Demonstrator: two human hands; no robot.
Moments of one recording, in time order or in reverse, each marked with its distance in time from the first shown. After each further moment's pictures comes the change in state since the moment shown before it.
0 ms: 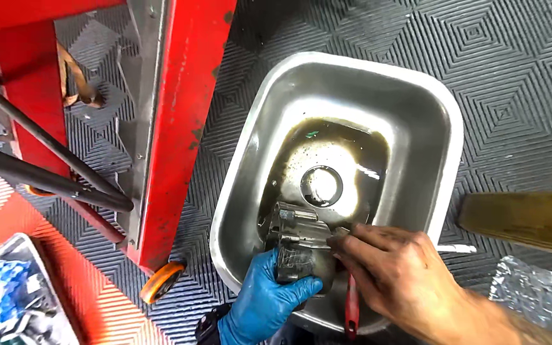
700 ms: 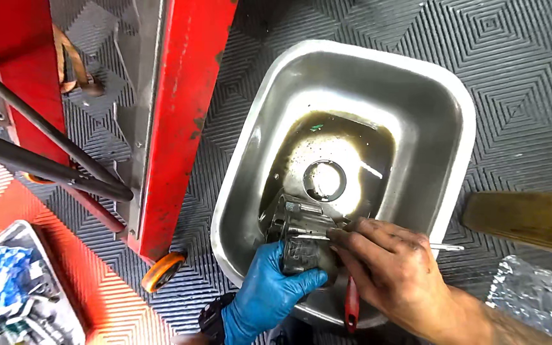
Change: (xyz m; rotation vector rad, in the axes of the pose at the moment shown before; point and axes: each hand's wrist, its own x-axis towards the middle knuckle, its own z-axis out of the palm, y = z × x) left_hand 0.004 0.001 0.002 0.037 -0.021 -0.055; right_hand -0.003 -0.002 0.017 0.048 0.143 -0.020
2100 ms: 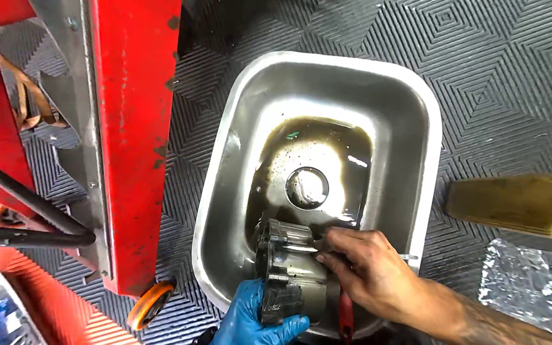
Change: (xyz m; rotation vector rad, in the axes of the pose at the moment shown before) left_hand -0.014 -0.022 -0.022 0.159 -0.192 0.213; right_hand -0.014 0.026 0.017 0.345 -0.170 0.246
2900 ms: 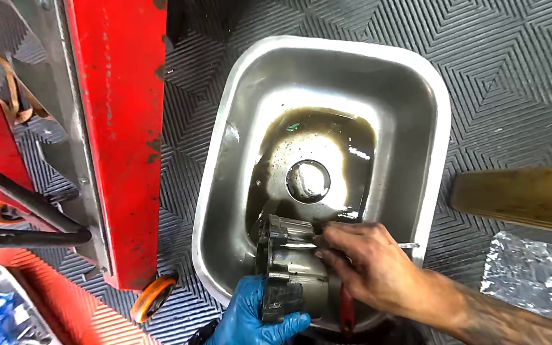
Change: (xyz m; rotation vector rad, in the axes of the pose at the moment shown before) left_hand 0.002 -0.001 -0.002 -0.027 -0.014 0.021; right_hand 0.010 -0.001 -0.003 -0.055 0.006 -0.097
